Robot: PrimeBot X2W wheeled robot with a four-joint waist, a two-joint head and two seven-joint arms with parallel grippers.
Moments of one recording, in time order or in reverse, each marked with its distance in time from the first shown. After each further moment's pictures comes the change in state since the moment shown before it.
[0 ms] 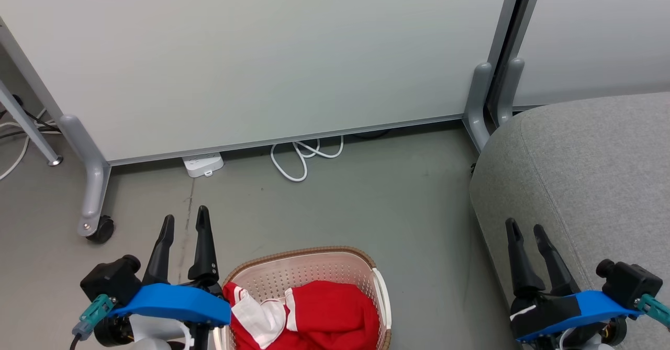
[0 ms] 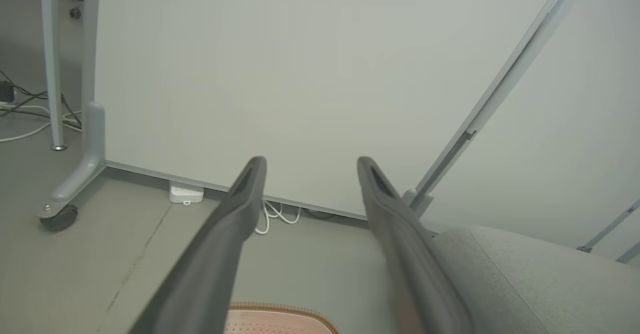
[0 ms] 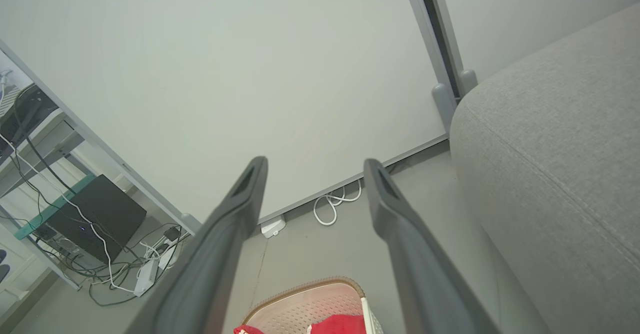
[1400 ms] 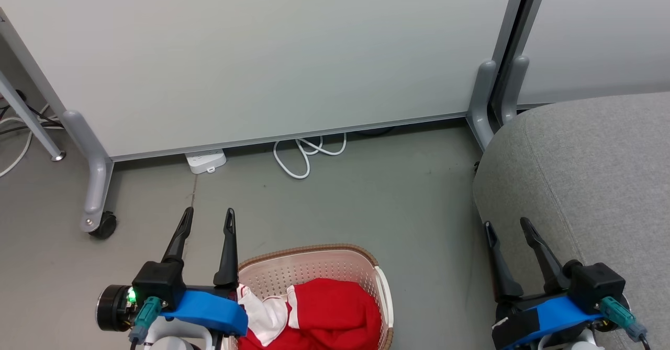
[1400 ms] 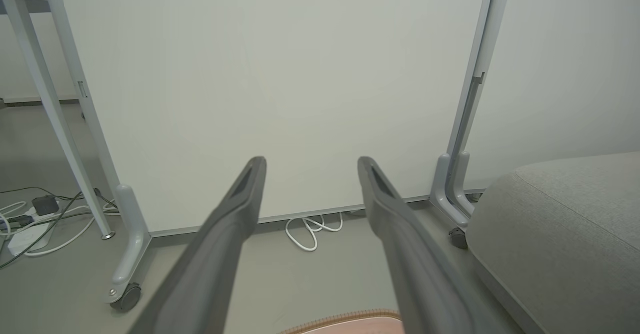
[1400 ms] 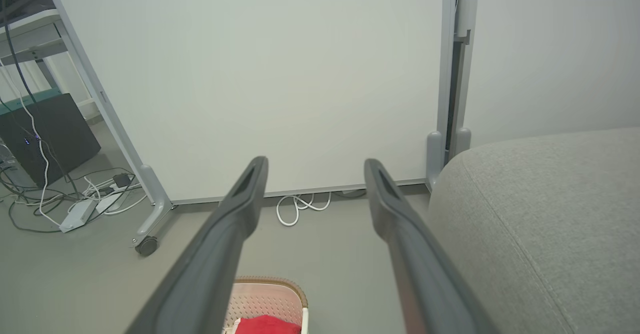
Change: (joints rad) left arm -0.012 0.003 -0.047 0.038 0.376 0.000 -0.093; right arm -0.008 -0.002 0.038 0.010 -0.367 0.001 -0.096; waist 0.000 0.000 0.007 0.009
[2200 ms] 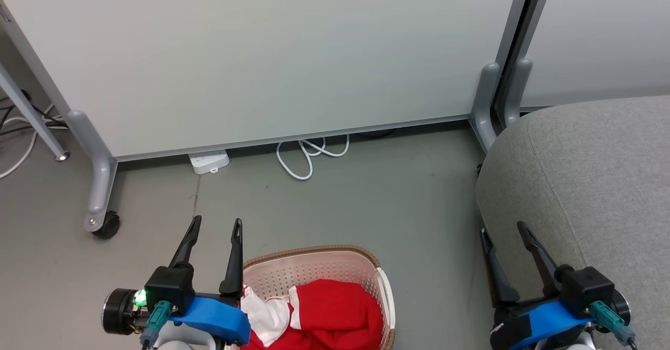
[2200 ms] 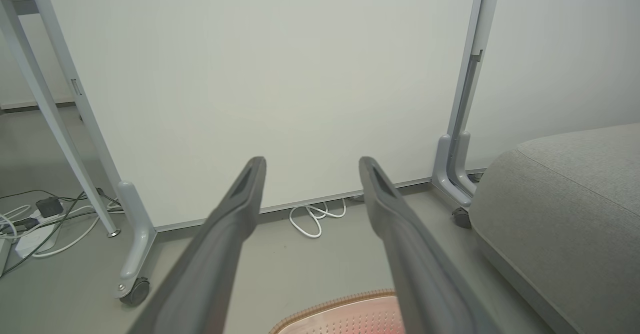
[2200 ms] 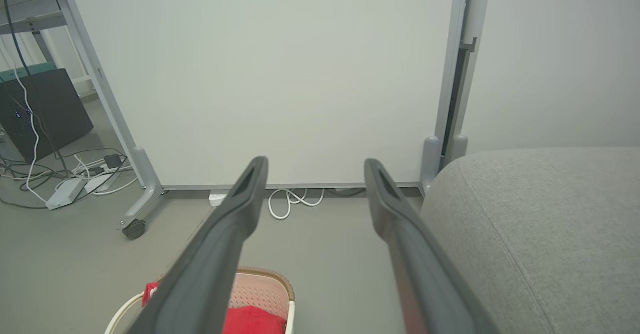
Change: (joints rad) left arm -0.007 0.001 -0.005 0.067 0.059 -0.009 -0.024; right arm 0.000 -0.001 0.001 0.027 -0.094 0.001 -0.024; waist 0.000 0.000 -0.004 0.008
